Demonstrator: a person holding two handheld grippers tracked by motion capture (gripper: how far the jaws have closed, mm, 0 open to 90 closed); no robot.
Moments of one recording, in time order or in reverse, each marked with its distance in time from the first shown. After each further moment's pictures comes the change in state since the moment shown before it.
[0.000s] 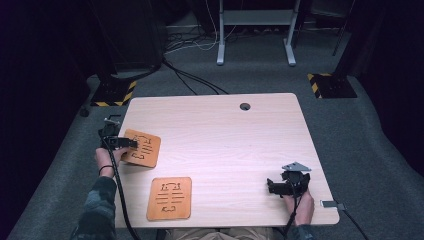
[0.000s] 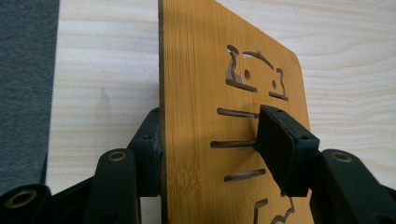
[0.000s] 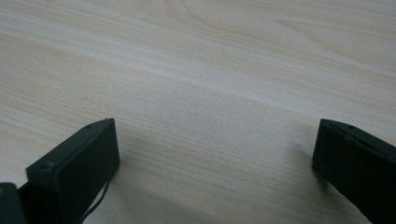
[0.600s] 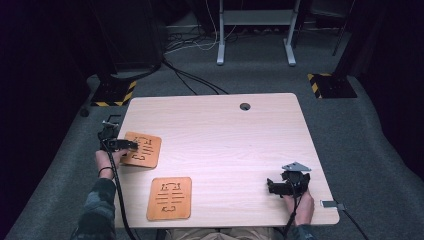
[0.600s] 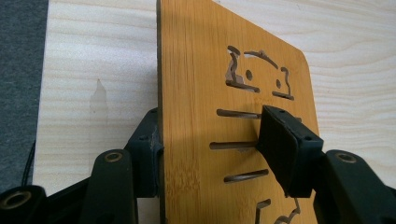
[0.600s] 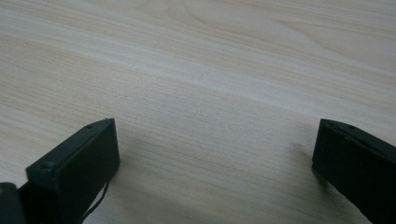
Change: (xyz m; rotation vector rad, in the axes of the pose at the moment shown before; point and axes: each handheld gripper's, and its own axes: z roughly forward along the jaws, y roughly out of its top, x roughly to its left) left arm 0.008 -0.005 0.006 0.004 -0.037 -0.028; right arm 0.000 0.000 0.000 0.000 0.000 0.000
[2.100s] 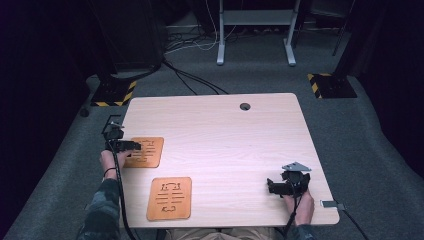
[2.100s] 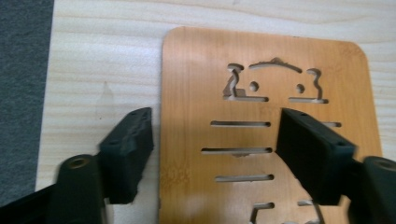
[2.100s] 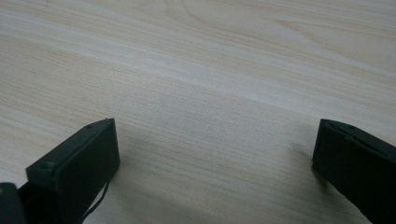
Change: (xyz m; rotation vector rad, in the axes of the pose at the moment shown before) left arm -0.007 -0.001 0.020 0.009 0.121 0.041; right arm 0.000 0.000 0.000 0.000 -0.001 0.001
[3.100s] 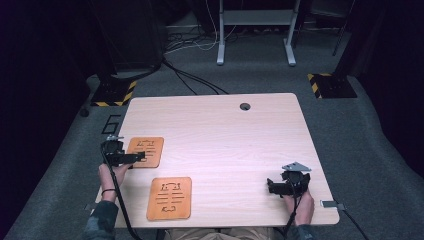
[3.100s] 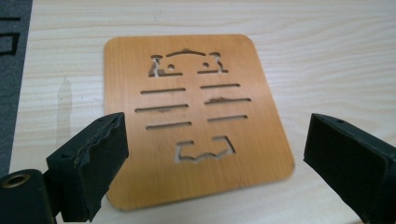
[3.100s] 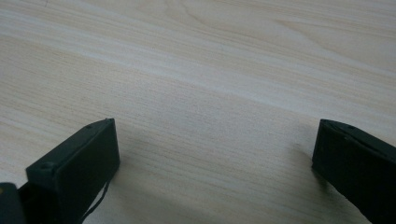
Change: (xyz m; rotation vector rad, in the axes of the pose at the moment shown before) left arm -0.033 -0.060 -0.055 -0.222 -0.101 0.162; right arm 0.000 0.000 0.000 -0.001 -0.002 0.000
